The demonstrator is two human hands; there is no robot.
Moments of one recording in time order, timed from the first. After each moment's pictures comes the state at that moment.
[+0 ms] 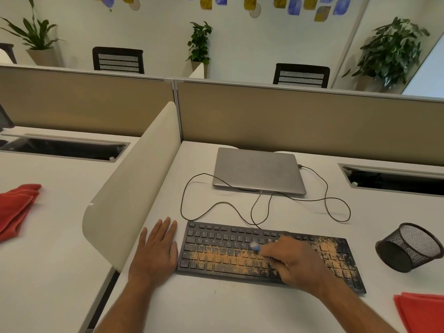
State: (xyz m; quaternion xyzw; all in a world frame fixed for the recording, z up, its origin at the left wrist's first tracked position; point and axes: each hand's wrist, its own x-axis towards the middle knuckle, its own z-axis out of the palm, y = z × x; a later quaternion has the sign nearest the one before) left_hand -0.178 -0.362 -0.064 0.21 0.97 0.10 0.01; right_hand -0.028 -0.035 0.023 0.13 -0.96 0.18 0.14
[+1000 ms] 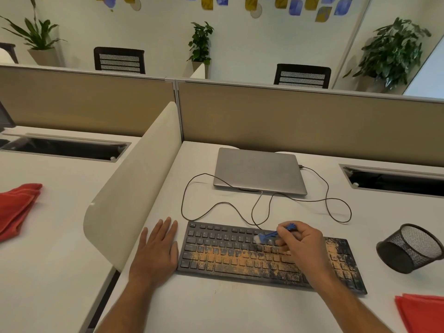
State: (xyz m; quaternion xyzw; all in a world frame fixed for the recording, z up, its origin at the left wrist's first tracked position) left_hand -0.179 -0.362 -0.068 0.21 0.97 0.12 -0.01; right_hand -0.038 -0.043 0.035 -0.24 -0.76 0.58 0.17
